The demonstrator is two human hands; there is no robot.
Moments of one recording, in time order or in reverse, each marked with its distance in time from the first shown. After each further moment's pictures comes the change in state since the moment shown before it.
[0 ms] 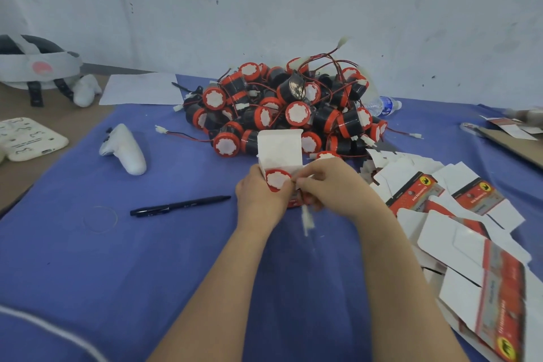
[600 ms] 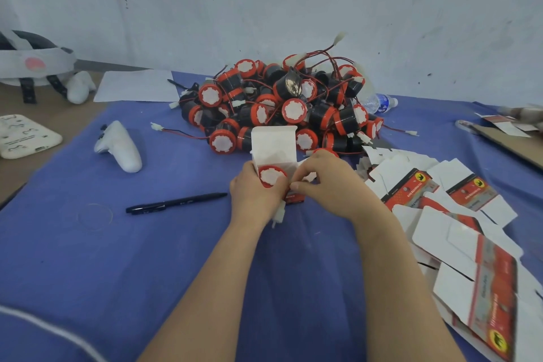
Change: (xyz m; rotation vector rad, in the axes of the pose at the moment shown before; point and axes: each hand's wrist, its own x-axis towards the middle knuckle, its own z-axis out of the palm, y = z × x) left_hand 0.002 -0.002 -0.002 -0.033 0.017 0.002; right_hand 0.001 0.007 -0.003 -0.310 0.028 -0.242
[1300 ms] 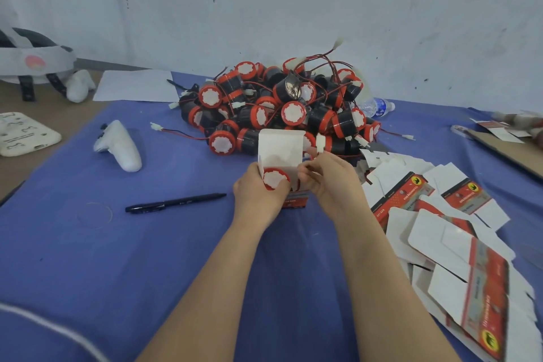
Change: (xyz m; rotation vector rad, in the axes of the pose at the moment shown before) left_hand -0.001 -0.001 0.003 0.037 -0.042 0.019; right_hand 0.009 -0.007 0.016 1.327 0.343 0.506
